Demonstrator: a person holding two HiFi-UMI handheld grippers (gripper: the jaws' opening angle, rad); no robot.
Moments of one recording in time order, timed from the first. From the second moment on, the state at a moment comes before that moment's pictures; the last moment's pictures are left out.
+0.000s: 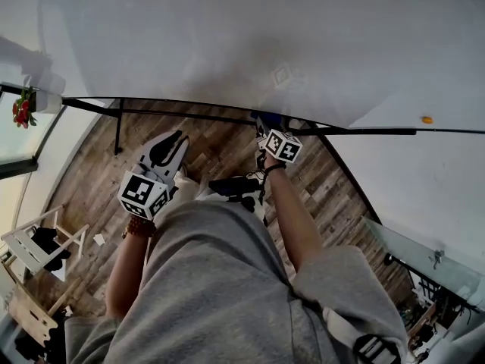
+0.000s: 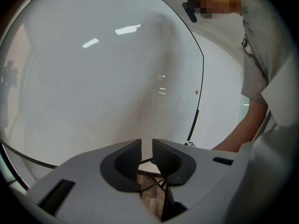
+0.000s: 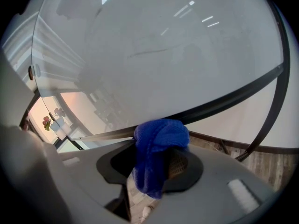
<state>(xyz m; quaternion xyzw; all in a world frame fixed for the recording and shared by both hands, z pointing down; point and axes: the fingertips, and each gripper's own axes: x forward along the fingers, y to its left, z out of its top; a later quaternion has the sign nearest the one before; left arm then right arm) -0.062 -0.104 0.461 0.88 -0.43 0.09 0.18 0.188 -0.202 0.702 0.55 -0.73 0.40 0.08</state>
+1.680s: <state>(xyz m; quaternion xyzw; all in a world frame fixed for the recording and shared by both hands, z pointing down) -0.217 -0.089 0.476 0.89 -0.41 0.09 0.18 0.045 -0.207 0.695 0.57 -0.72 0.39 0.06</state>
